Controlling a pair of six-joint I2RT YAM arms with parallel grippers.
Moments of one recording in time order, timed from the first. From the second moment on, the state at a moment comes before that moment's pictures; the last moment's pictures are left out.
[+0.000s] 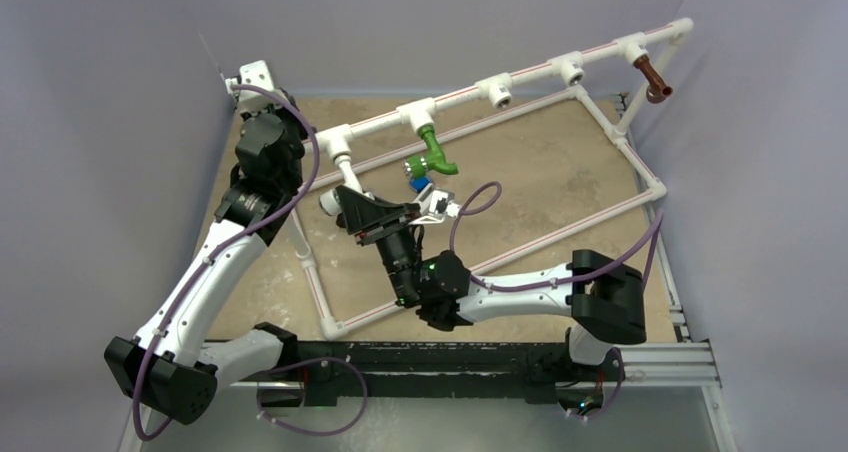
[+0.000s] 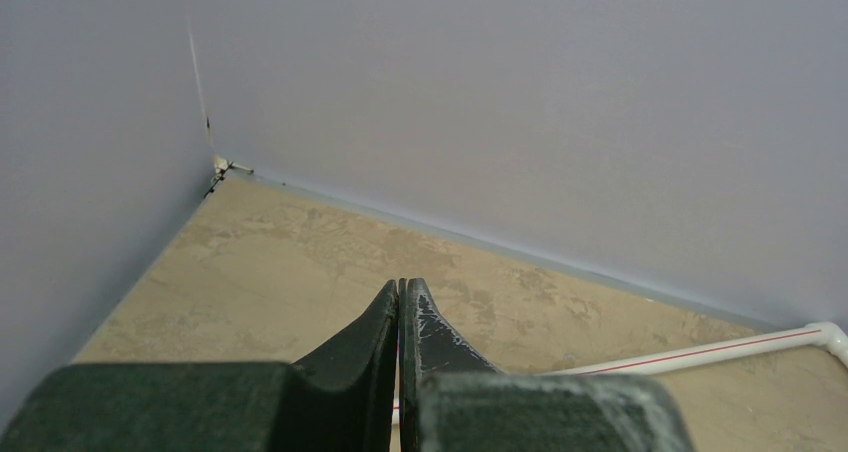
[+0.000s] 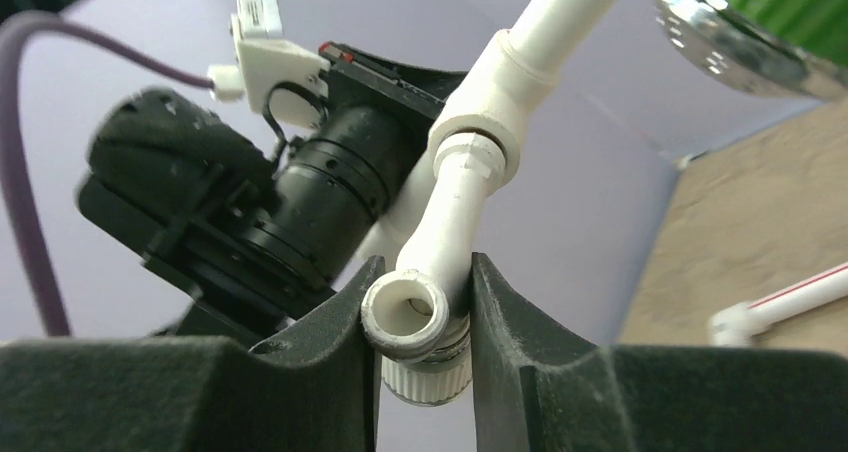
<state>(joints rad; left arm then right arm) -0.38 1.12 1.15 -0.02 -0.58 -0.20 1.39 1.68 1.05 1.29 0.83 0.52</state>
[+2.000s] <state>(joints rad) -0.38 1.13 1.16 -0.03 -0.57 -0.20 1.37 1.18 1.13 0.42 0.31 -0.10</state>
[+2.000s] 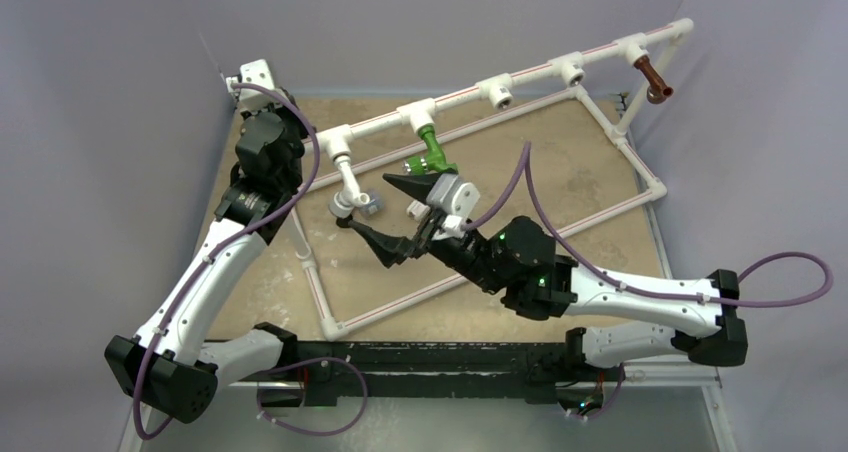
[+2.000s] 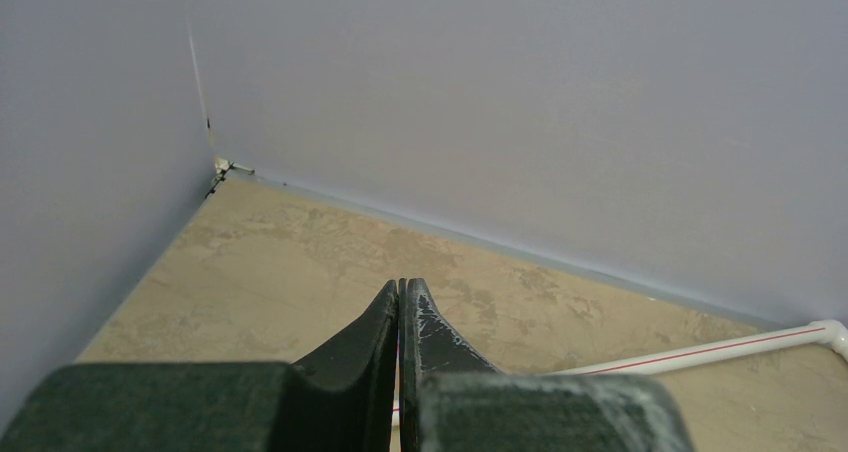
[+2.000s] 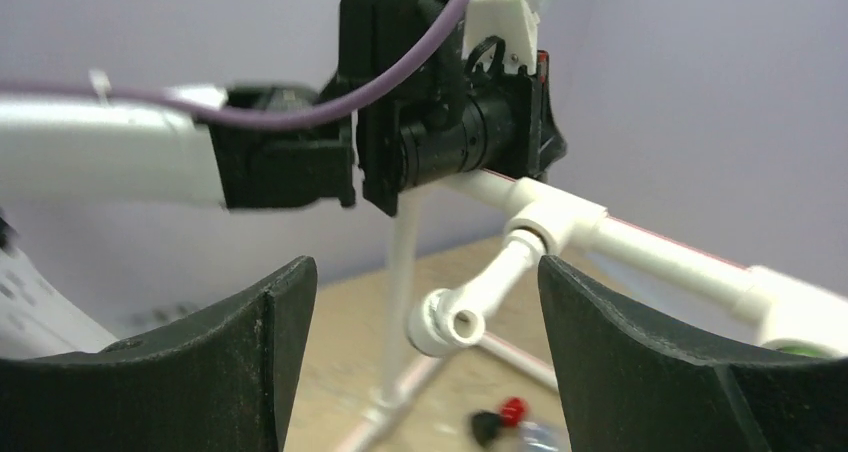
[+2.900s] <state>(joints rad) -0.38 1.13 1.17 -0.04 -0.57 -0.19 1.46 1.36 1.14 0.28 0.66 -1.71</state>
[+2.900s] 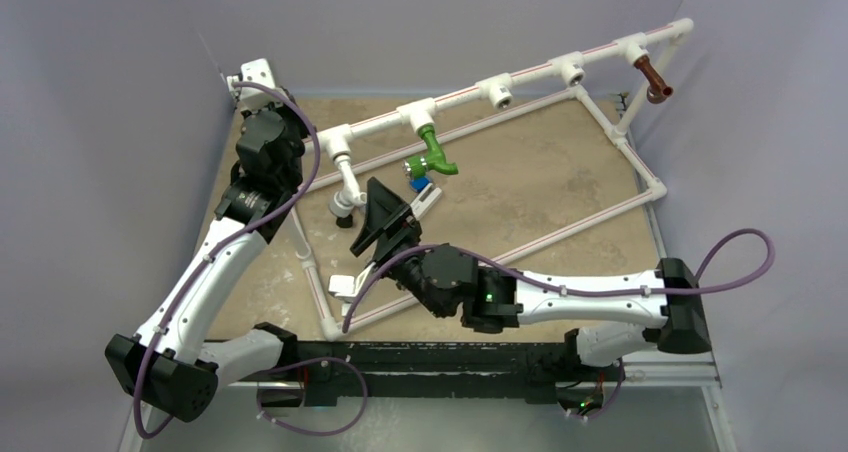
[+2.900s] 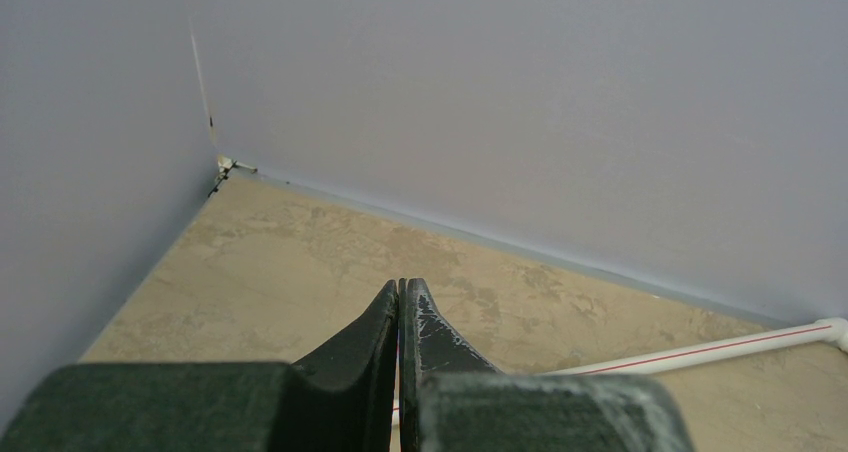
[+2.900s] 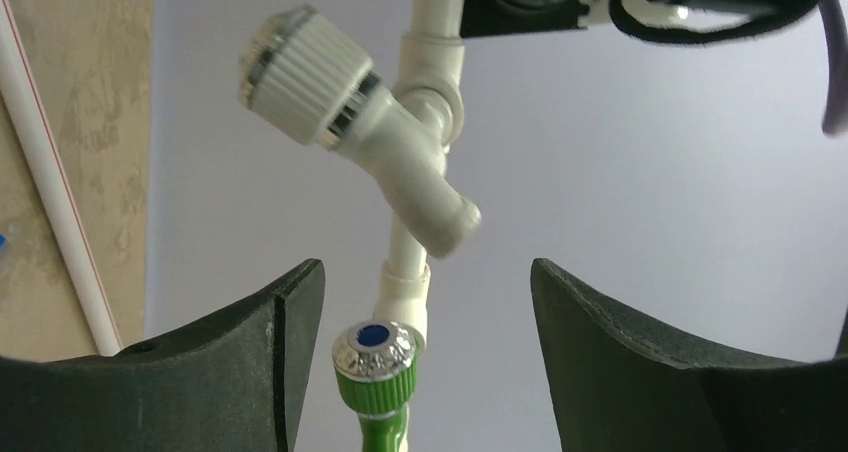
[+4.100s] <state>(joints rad) -0.37 1.13 1.17 -0.04 -0.57 -0.19 1.46 1.64 1.29 0.47 0.72 -1.79</state>
